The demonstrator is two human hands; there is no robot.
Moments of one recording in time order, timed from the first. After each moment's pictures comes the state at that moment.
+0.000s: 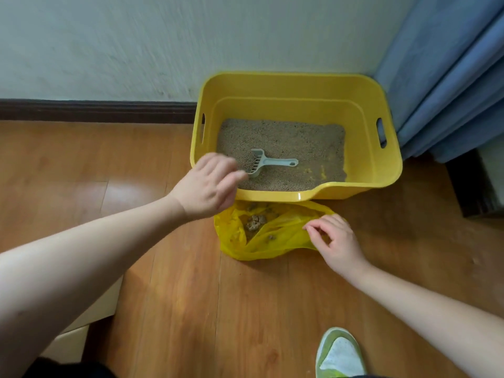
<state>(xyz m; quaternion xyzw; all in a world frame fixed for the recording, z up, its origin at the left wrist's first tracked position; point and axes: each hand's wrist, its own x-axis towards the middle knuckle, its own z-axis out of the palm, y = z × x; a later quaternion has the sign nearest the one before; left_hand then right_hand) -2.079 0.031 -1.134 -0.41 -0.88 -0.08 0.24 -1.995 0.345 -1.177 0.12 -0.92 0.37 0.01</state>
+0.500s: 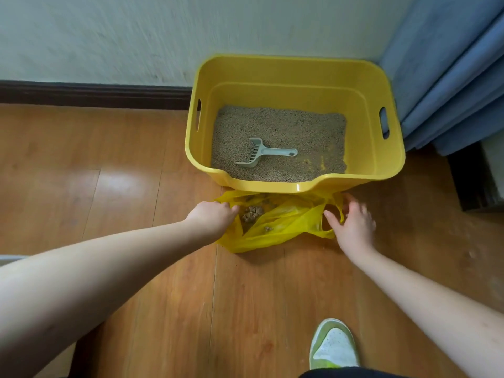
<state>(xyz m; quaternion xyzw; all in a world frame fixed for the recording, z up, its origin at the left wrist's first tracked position) -2.034 0.068 -1.180 -0.23 -0.93 0.12 -0.28 -2.016 0.380 -1.210 -0.15 -0.96 0.22 -0.08</state>
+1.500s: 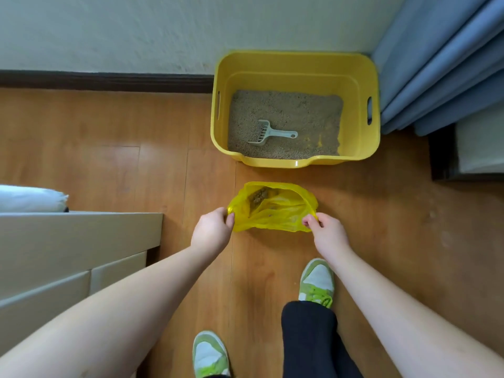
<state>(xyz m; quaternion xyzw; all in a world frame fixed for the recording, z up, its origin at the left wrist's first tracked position) -1.924 0.063 -1.051 0.18 -0.90 -0.25 -0.29 -1.927 0.316 -1.054 -0.21 -0.85 0.40 -0.28</state>
